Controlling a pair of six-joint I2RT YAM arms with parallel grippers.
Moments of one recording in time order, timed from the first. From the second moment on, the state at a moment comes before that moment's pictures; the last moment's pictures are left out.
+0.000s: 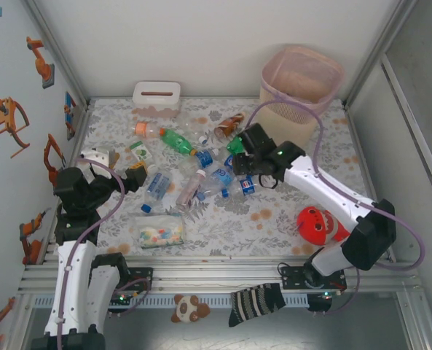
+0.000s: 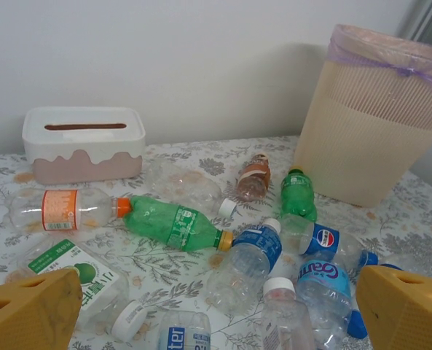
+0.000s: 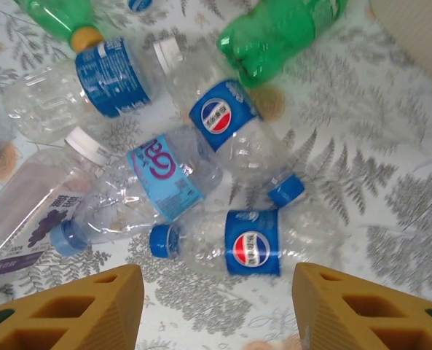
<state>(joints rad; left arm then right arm) 0.05 0.62 0.63 -0.24 0.58 -0.05 0.74 1.48 1.32 -0.84 0.17 0.48</state>
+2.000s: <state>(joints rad) 0.05 0.61 0.63 -0.23 0.60 -0.07 1.07 1.99 1.28 -0.42 0.34 1.54</state>
